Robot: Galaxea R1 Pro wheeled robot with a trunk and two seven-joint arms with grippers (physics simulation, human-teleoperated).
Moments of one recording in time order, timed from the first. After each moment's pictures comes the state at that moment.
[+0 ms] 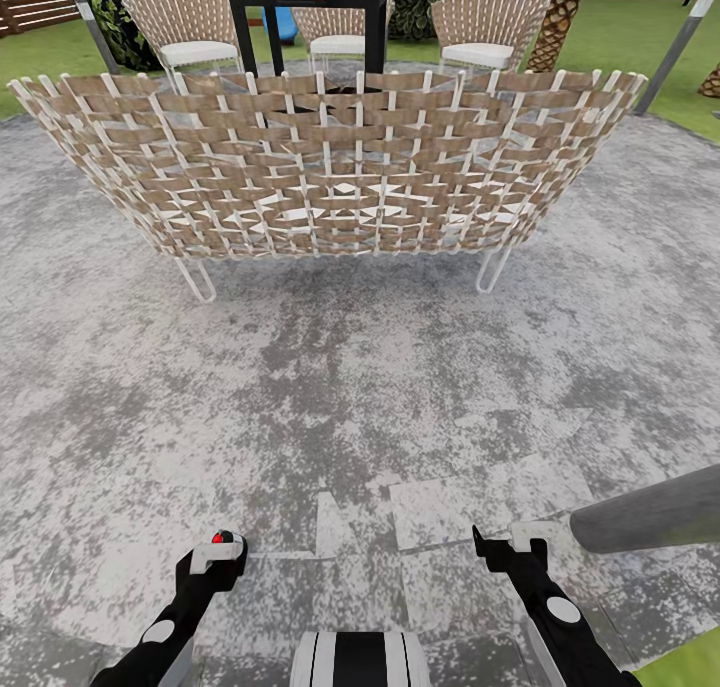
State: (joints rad) left arm -0.48 0.07 0.11 -0.35 -0.04 -0.38 -0.06; right arm -0.29 -0.06 -0.03 -0.93 0.02 -0.01 0.00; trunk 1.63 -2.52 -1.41
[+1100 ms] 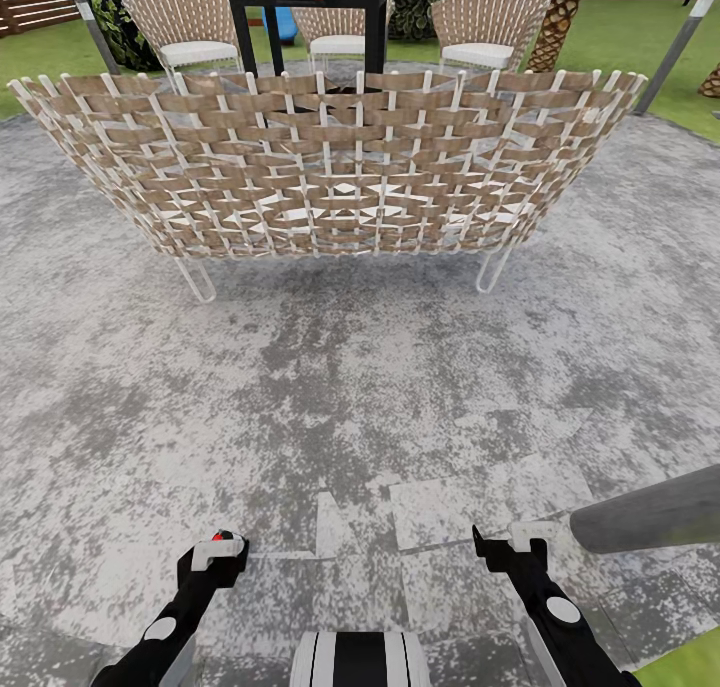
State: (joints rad) left arm -0.48 0.06 0.11 -0.36 -0.04 -0.38 -0.06; right arm -0.29 -0.06 -0.02 -0.93 0.02 -0.01 0.00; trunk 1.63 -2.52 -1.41
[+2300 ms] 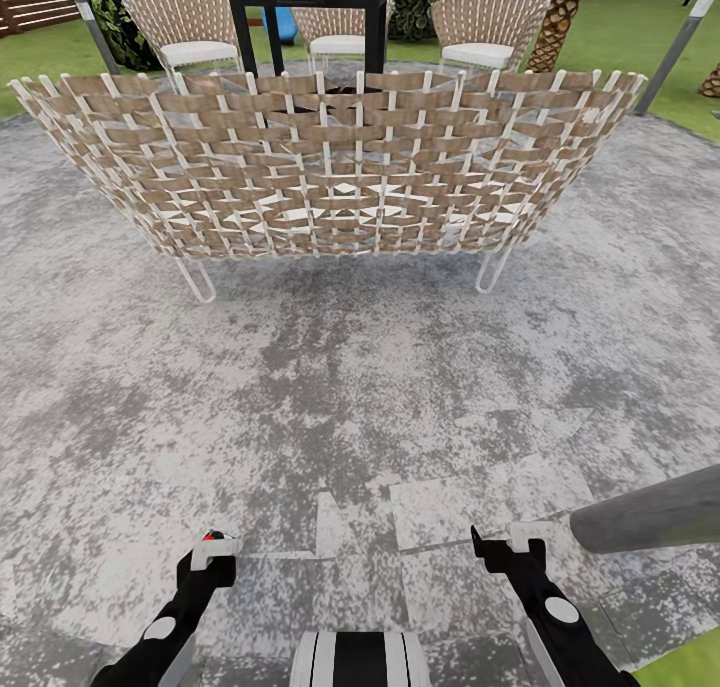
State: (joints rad) left arm -0.48 0.06 0.12 -0.37 -0.04 -0.38 -0.06; right arm -0.29 -0.06 -0.02 -0.93 0.02 -0.01 0.00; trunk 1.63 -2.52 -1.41
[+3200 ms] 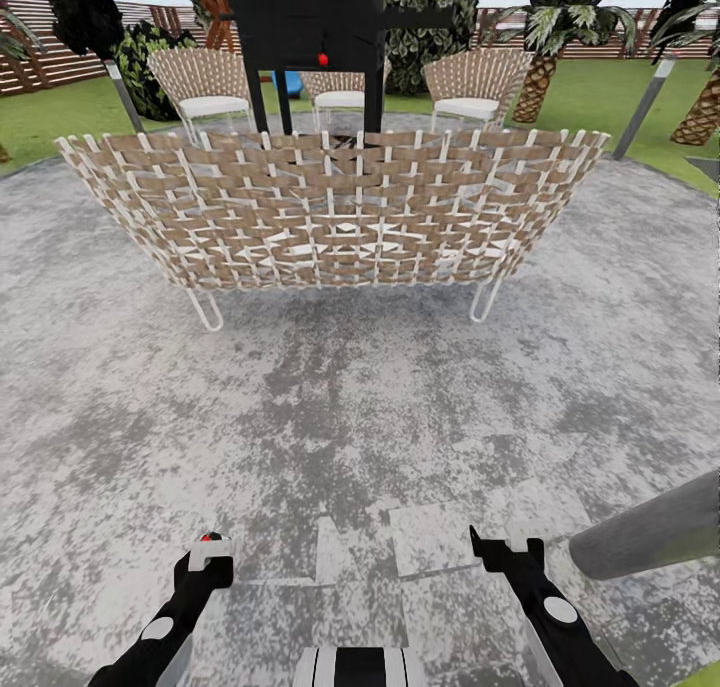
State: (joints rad) left arm -0.48 0.07 0.12 -0.36 -0.04 -0.37 -0.06; right arm -0.29 -0.06 -0.02 -0.93 0.02 -0.01 0.00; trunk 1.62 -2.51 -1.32
